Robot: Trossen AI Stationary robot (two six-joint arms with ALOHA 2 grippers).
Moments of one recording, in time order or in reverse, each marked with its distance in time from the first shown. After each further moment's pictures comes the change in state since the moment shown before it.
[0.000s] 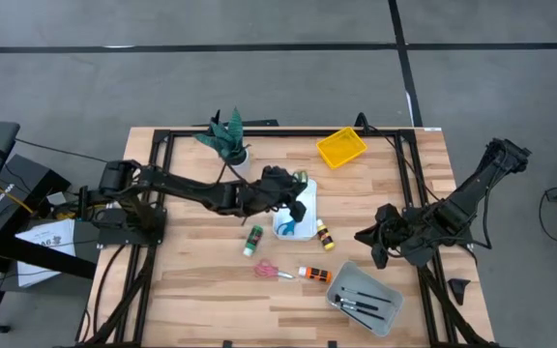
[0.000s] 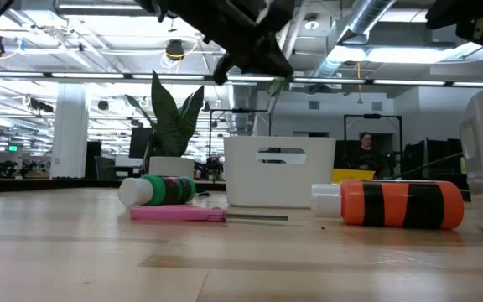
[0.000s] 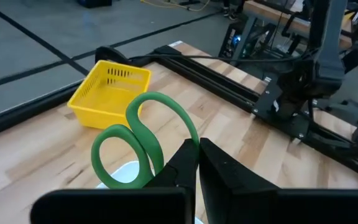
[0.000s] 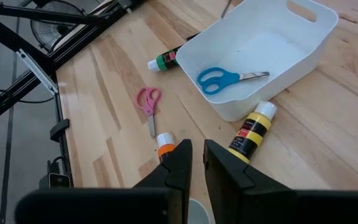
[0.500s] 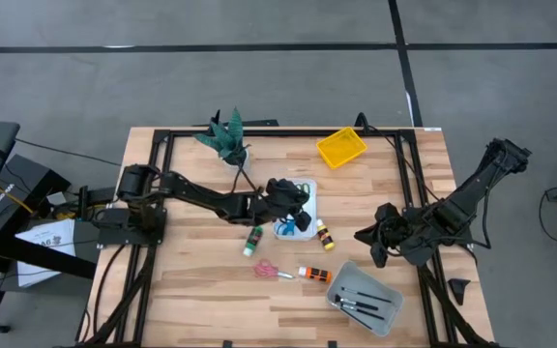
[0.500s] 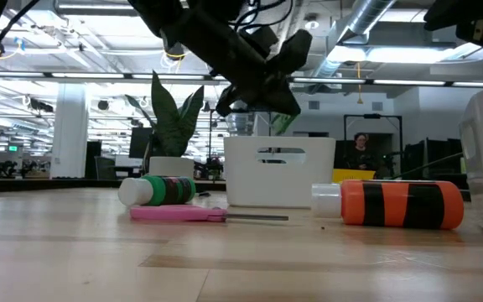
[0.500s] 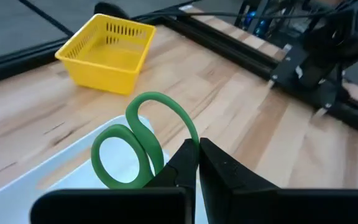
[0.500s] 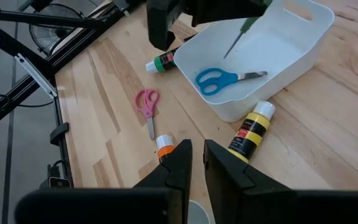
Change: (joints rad) left arm -0.027 0.139 -0.002 0.024 -0.025 -0.071; right arm -0.008 0.000 0.000 -0.002 0.000 0.017
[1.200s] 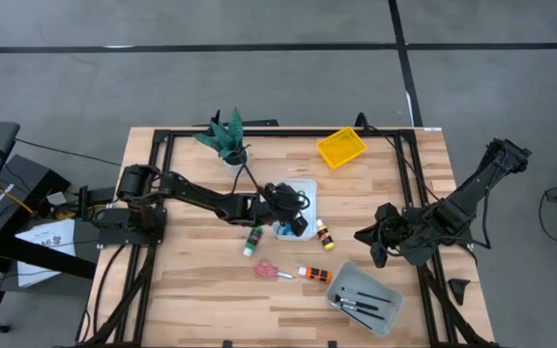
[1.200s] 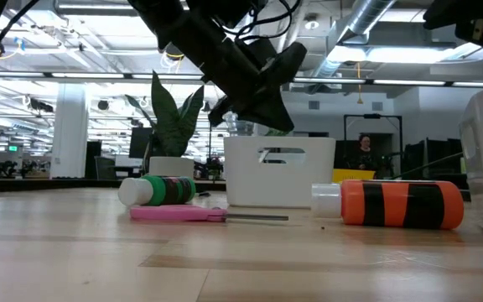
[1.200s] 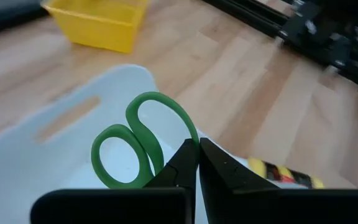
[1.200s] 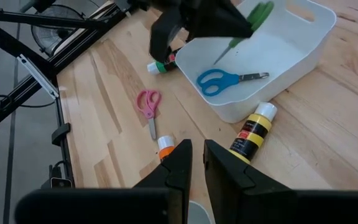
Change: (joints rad) left arm -0.003 0.003 0.000 -0.135 0.085 -0.056; right arm 0.000 0.000 0.000 0.008 0.000 -0.009
